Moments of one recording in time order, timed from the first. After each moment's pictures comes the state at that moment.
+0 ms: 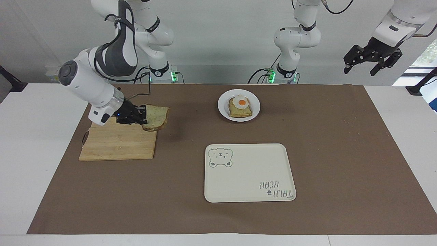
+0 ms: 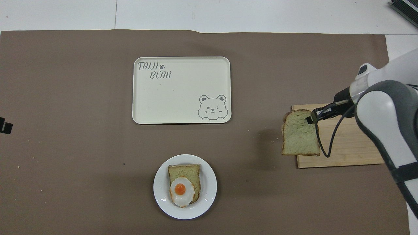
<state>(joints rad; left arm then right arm) -0.06 -0.05 0.08 -1.45 -0.01 1.33 0.16 -0.07 0.16 0.10 -1.79 0.29 1.75 -0.27</state>
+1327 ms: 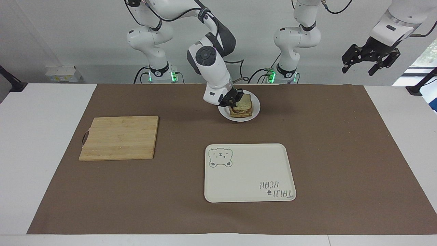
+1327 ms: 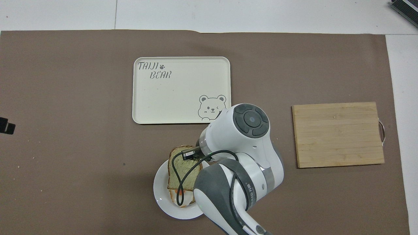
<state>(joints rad) -0.06 -0.05 0.07 -1.45 -0.01 1.33 0.16 0.49 0.20 0.16 -1.87 0.39 2.06 0.23</state>
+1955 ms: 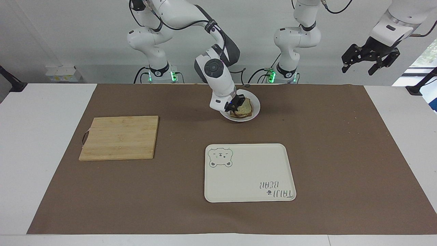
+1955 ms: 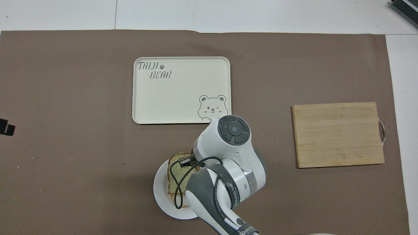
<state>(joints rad) -0.06 -0.05 0.07 -1.45 -0.01 1.32 0.16 0.53 0.27 0.16 -1.93 0.39 2.17 0.15</state>
